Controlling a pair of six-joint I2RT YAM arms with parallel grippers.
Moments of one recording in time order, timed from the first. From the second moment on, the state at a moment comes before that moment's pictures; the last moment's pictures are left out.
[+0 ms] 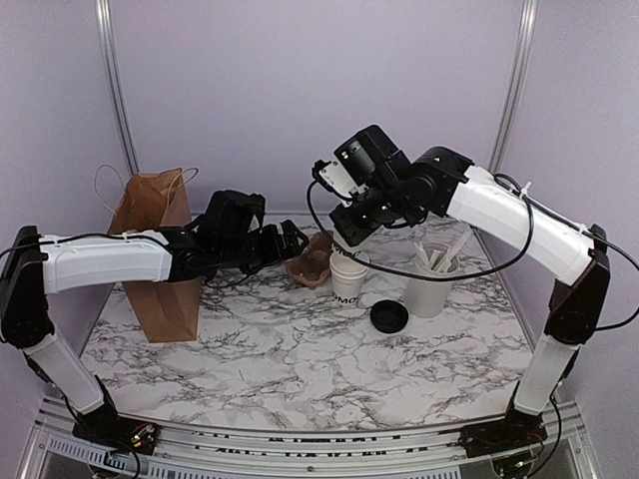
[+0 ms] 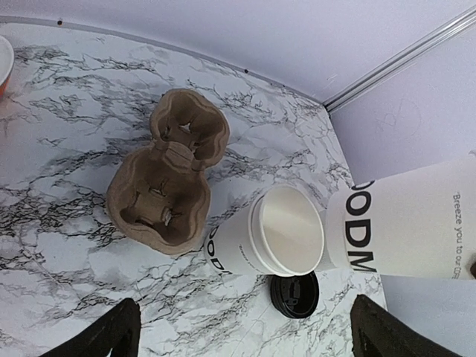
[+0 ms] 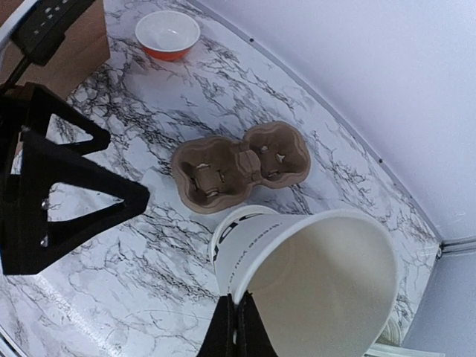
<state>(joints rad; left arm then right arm) -0.81 1.64 1.19 -0.07 -0.08 -0.82 0.92 1.78 1.92 -0.96 0.35 0.00</state>
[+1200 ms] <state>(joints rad) -0.75 1.35 0.93 -0.16 -0.23 -0.76 1.26 1.95 1.59 -0.66 0.41 0.11</state>
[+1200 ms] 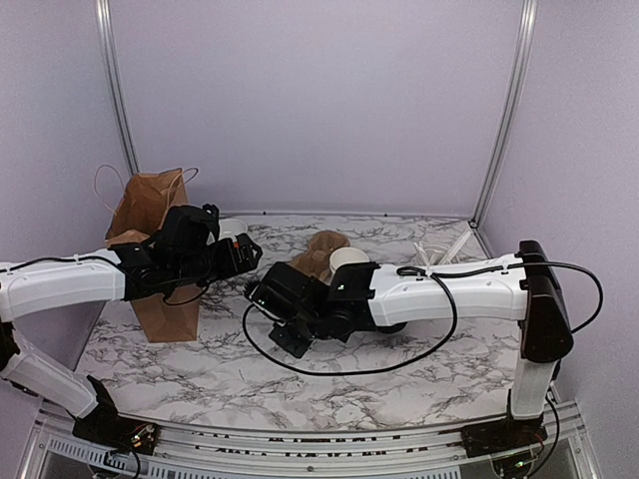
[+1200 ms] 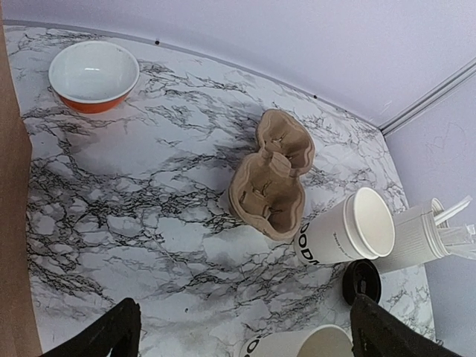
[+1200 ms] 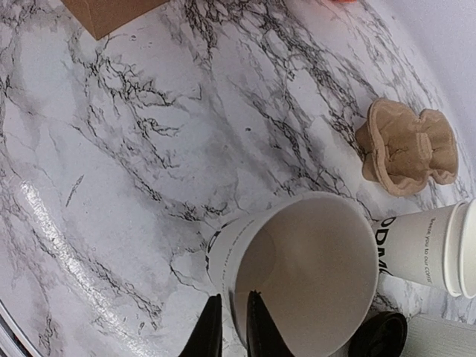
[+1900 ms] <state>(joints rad) -0.75 1.35 0.93 -0.16 -0.22 -0.76 1.24 1.88 1.69 -0.70 0.29 0.13</state>
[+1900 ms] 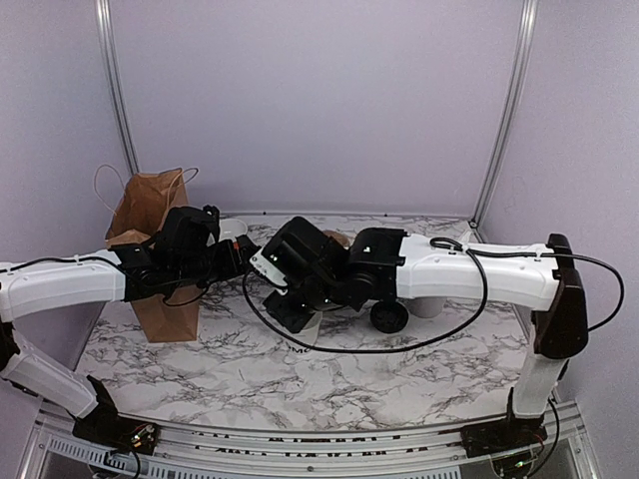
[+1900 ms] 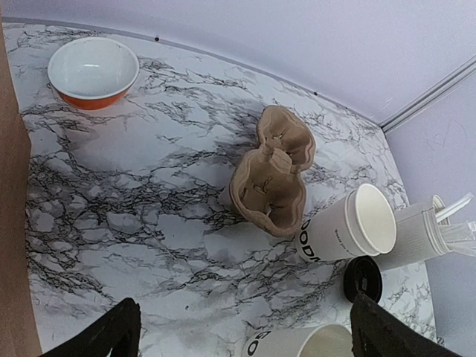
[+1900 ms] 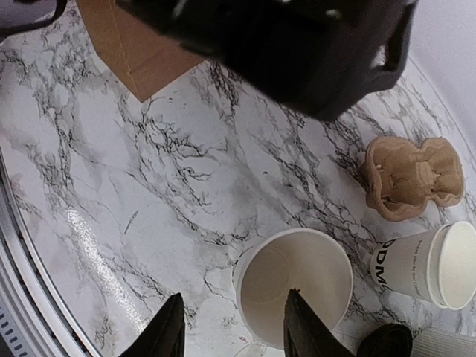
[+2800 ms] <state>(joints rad) -0.75 1.33 0.93 -0.15 -0.21 -0.75 0.87 1.95 1.57 -0.51 -0.04 0.27</state>
